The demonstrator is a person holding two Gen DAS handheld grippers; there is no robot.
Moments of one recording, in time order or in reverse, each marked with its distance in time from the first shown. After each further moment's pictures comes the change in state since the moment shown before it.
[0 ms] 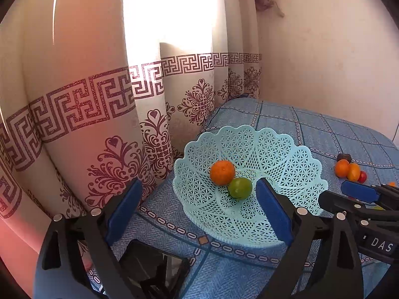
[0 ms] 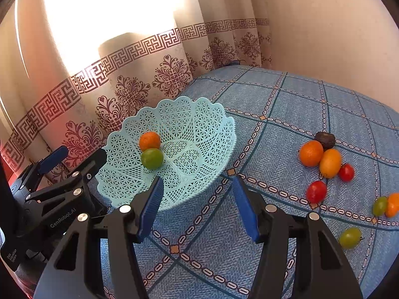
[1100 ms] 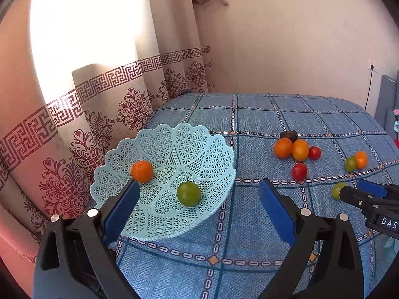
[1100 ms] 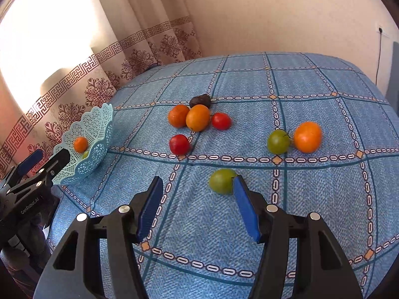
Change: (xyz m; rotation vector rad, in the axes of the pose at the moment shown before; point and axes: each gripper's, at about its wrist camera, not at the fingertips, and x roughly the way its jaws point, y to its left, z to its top) left arm -0.022 -0.115 -0.008 0.195 0.011 -0.155; right arm -0.063 -0.134 -0.077 0.268 -0.043 -0.212
